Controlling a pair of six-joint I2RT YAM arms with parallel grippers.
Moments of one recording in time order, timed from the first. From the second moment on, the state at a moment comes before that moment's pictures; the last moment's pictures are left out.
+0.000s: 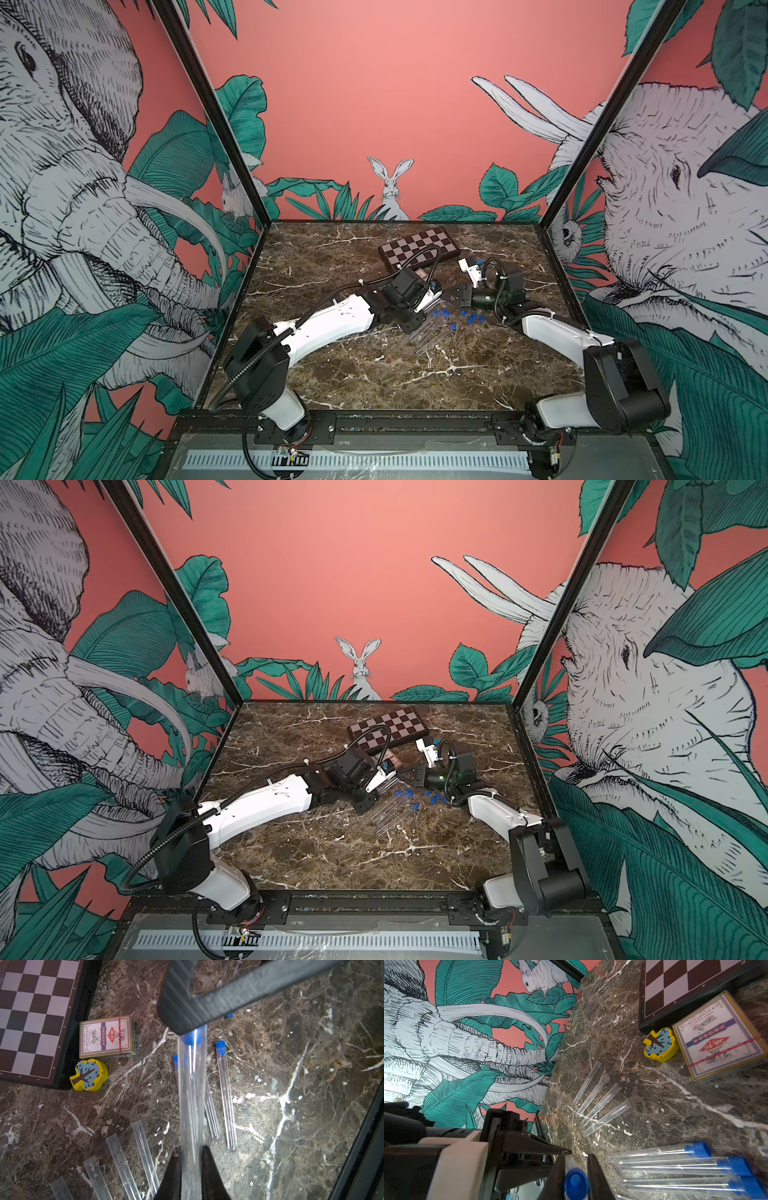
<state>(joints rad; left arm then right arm) -0.93 1.57 1.19 -0.56 0.04 0.15 0.28 1.40 0.69 0.21 -0.95 0.64</state>
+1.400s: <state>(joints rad) -0.94 1.54 1.13 -0.53 0.00 0.15 0.29 1.40 0.70 0.15 -0.95 0.60</state>
